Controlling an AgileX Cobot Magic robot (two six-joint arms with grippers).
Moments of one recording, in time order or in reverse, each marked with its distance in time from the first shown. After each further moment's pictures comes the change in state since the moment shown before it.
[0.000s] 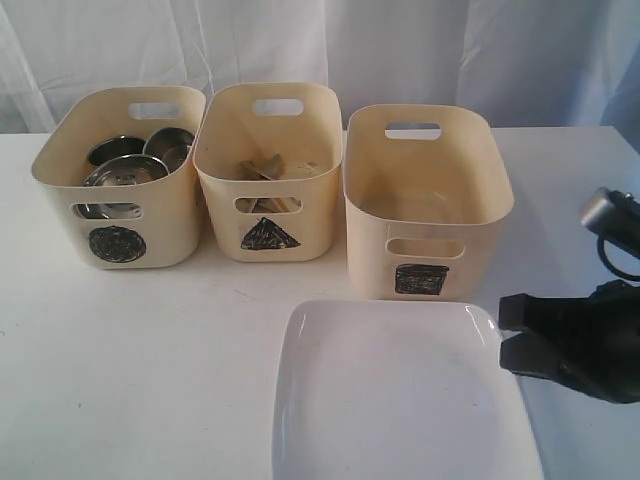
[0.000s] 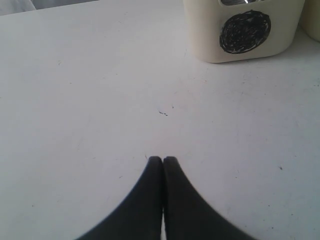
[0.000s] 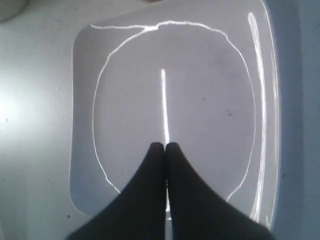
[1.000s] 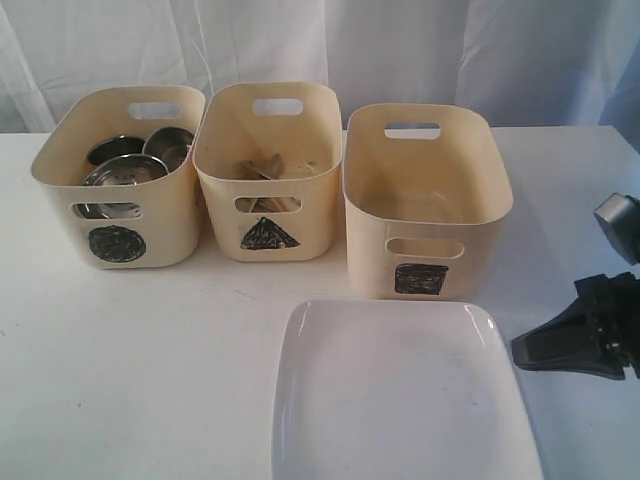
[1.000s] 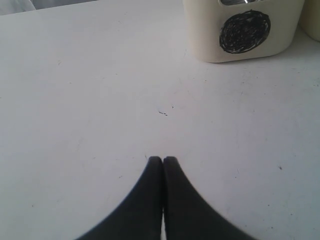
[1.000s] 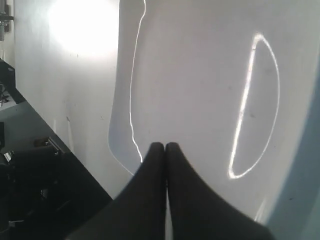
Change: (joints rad) left arm 0.000 0.000 0.000 0.000 0.000 0.000; right arm -0.470 0.516 -0.146 0.260 0.578 -0.796
